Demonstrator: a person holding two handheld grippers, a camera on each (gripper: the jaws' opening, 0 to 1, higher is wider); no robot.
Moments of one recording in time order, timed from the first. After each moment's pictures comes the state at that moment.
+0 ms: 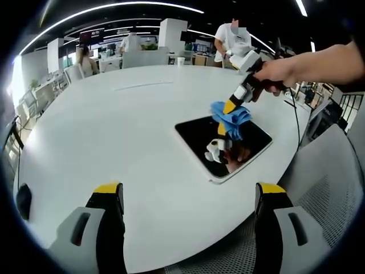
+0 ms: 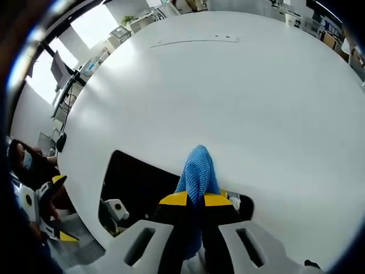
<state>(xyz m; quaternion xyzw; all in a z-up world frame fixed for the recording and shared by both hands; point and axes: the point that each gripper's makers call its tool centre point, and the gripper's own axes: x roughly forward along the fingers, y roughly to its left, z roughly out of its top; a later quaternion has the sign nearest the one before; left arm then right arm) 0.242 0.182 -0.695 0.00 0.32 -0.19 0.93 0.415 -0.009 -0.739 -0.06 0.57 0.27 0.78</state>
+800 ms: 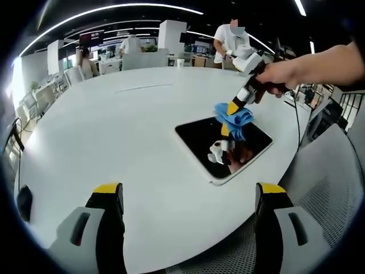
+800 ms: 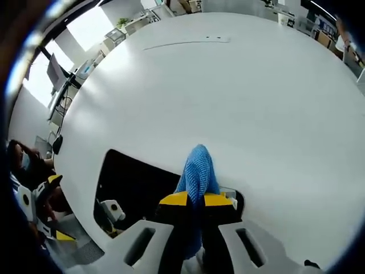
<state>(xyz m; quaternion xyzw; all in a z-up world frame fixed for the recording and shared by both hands) 0.243 0.182 -0.692 0.00 0.31 -0.19 0.93 0.411 -0.020 -0.739 -0.07 0.57 0.25 0.78</state>
